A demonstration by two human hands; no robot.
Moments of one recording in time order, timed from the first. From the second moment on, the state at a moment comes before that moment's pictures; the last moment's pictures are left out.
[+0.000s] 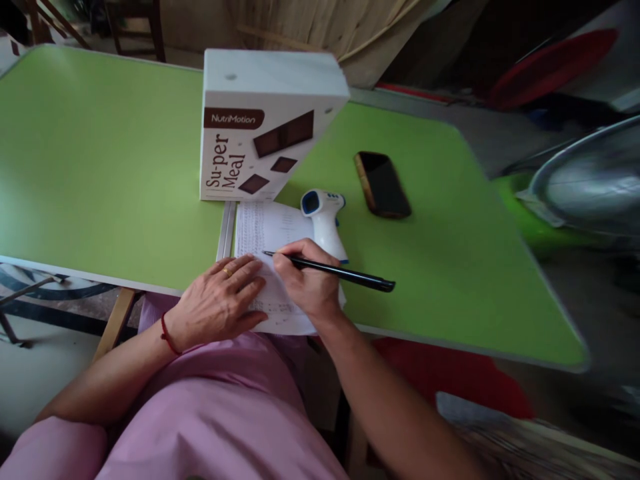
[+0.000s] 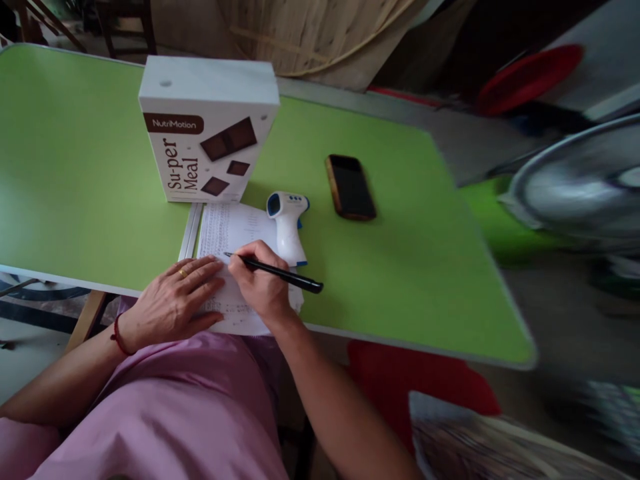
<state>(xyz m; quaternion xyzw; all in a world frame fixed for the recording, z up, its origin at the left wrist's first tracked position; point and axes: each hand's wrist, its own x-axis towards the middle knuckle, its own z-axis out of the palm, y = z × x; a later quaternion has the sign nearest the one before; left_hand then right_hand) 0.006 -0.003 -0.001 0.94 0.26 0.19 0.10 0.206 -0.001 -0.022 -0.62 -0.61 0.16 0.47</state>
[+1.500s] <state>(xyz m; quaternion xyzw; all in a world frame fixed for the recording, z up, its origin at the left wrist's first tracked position) 0.005 -0.002 -0.001 0.94 0.26 0.19 0.10 0.207 -0.001 -0.024 -0.61 -0.61 0.14 0.49</state>
